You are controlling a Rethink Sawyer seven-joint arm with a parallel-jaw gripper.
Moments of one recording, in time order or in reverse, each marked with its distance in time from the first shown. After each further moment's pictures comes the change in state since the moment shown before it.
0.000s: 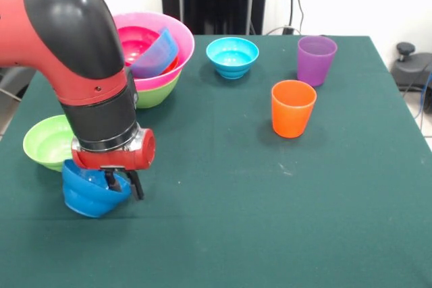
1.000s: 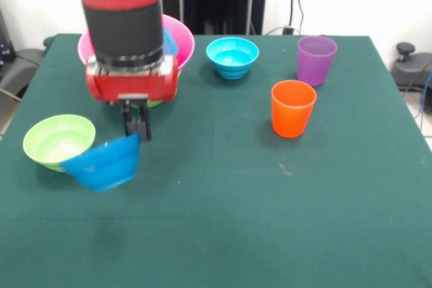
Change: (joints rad) arm 0.082 -0.304 -0.059 0.213 0.005 -0.005 0.000
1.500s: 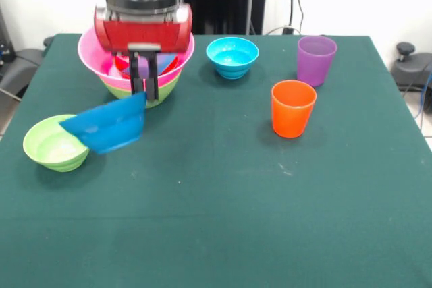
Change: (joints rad) arm 0.028 -0.150 -0.031 0.102 0.038 0.000 0.000
